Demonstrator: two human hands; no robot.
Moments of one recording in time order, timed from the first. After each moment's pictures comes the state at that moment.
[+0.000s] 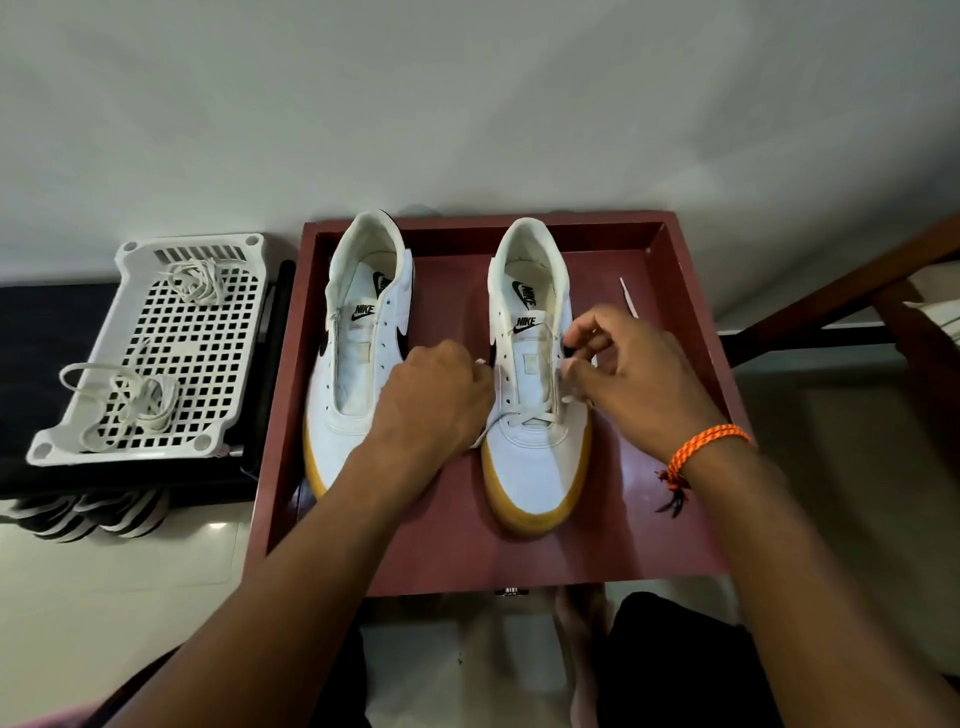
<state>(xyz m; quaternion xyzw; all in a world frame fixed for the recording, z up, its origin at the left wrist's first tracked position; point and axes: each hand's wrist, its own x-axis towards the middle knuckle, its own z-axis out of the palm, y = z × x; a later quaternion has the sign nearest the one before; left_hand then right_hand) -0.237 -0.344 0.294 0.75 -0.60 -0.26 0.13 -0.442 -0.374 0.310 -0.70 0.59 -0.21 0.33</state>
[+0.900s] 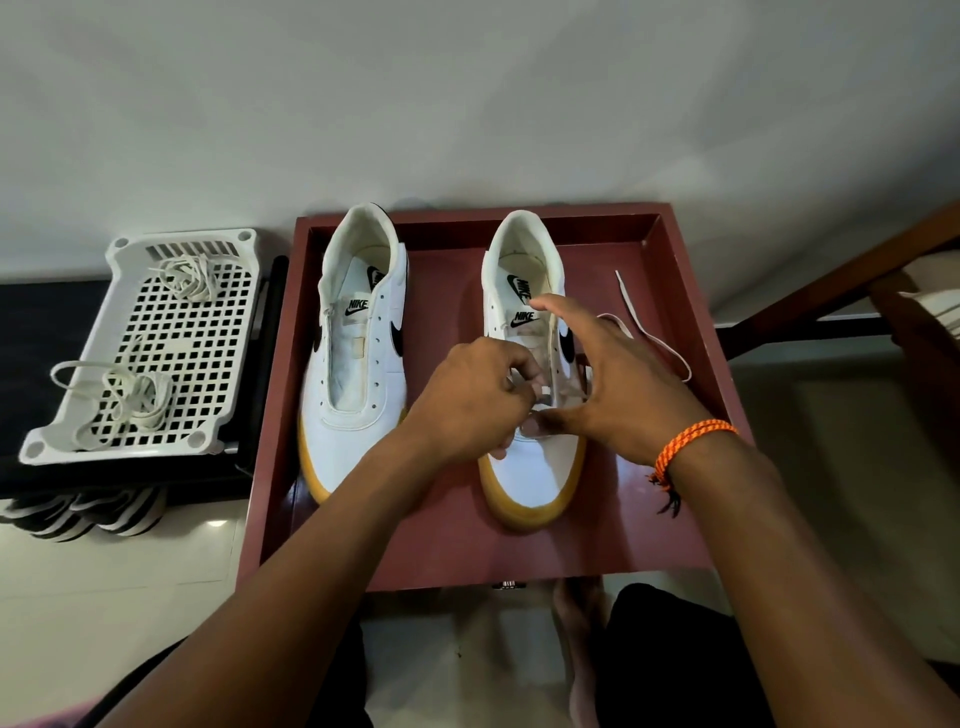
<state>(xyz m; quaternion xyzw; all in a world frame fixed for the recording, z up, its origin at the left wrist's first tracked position) -0.256 -0.342 0.312 0.61 -0.63 -0.45 0.20 -0.439 -0.366 0.309 -0.75 0.53 -0.13 0.36</state>
